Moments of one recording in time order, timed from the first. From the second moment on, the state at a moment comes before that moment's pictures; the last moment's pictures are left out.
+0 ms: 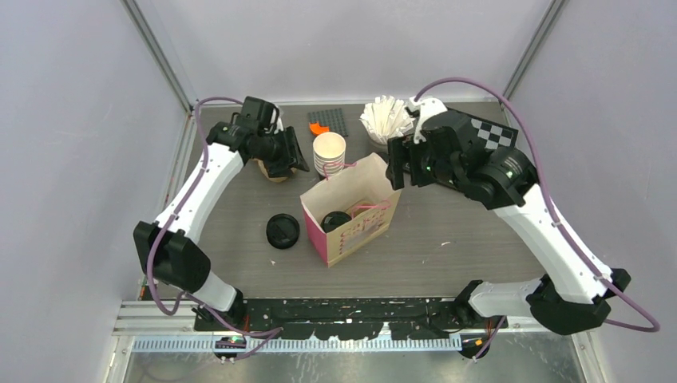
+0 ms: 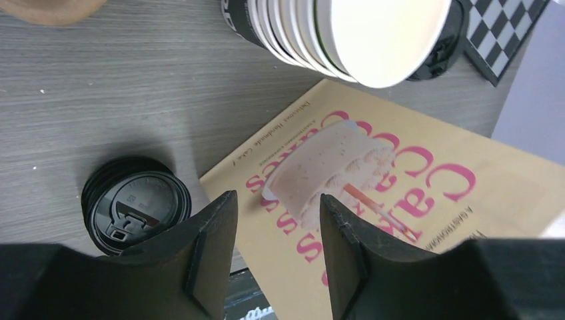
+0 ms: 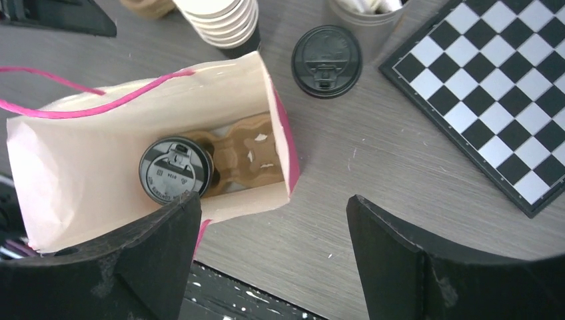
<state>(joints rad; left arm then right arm) -0.33 1.56 1.56 -0.97 0.26 -0.58 0.74 1.23 1.71 -1.12 0.26 0.33</state>
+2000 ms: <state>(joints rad) -0.36 1.37 1.49 -1.05 0.37 -0.53 0.56 1.34 1.78 -1.49 0.27 0.36</state>
